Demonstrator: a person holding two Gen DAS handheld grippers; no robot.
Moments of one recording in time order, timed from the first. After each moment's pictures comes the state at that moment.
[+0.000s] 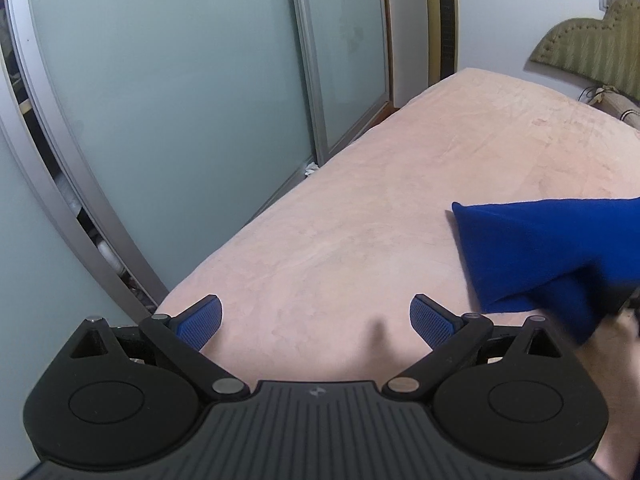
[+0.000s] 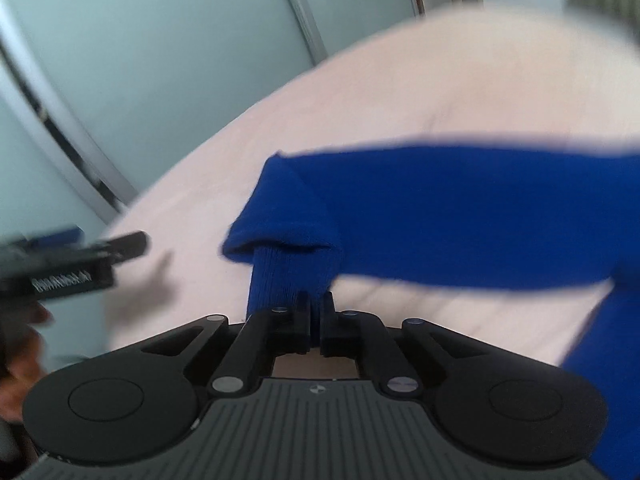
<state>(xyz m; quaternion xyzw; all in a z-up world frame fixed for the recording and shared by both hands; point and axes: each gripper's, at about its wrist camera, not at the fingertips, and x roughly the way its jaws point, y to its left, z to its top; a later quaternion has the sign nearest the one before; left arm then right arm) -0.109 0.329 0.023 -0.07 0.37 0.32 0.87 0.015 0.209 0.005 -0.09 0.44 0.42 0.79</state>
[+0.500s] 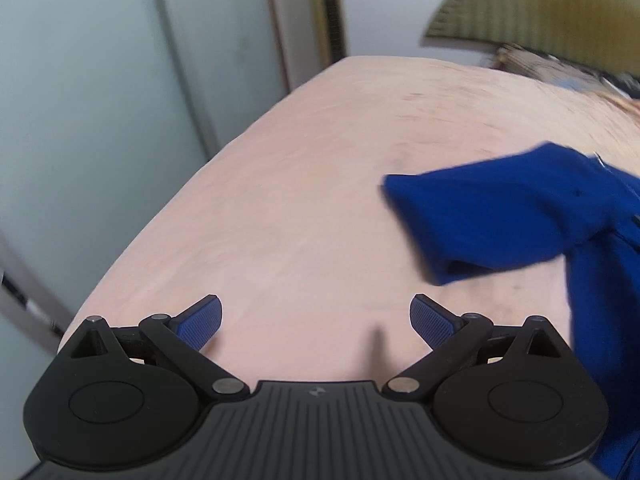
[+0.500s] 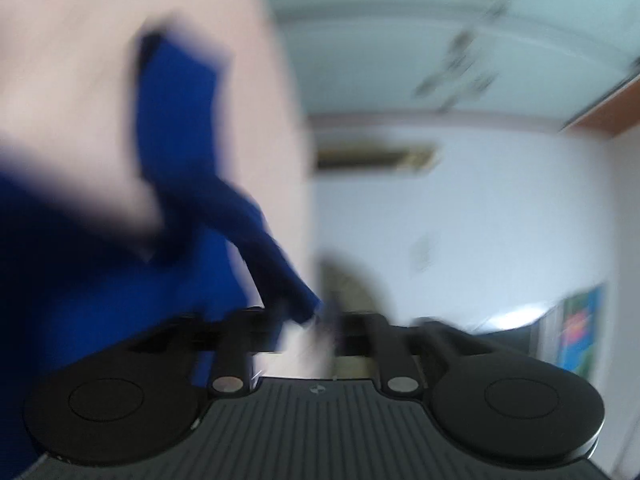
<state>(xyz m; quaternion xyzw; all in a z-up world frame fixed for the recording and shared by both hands) -0.057 0.245 0.019 0.00 0.39 0.19 0.90 -0.020 0.104 -0.033 -0.70 0.03 0.15 0.70</state>
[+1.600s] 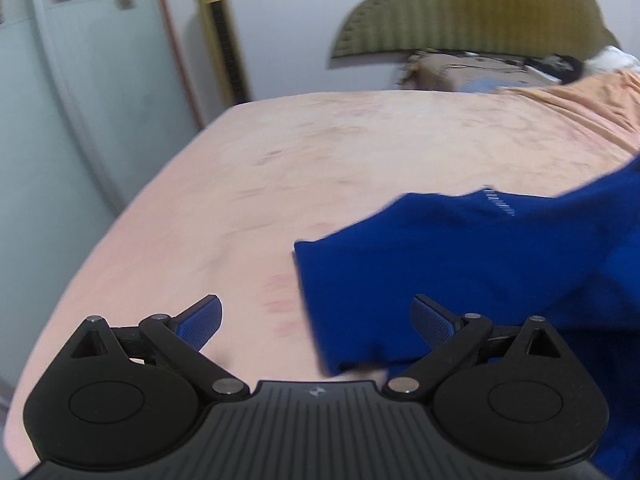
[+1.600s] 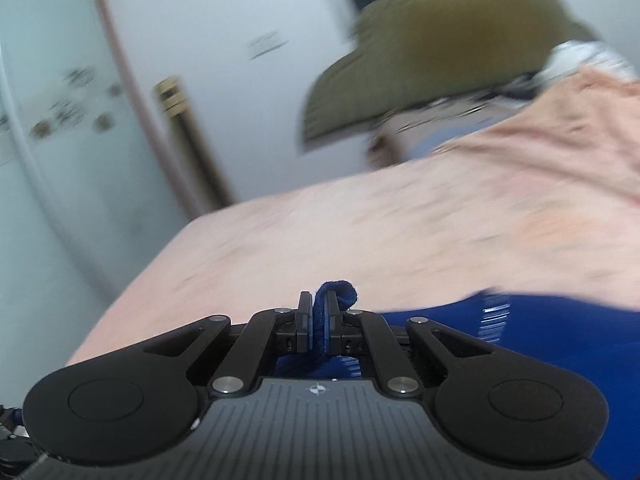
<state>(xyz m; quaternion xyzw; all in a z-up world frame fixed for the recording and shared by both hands) 0.051 0.108 0.050 0.05 0.37 0.09 0.92 0.086 -0.145 0.083 0.14 0.27 0.11 0.95</state>
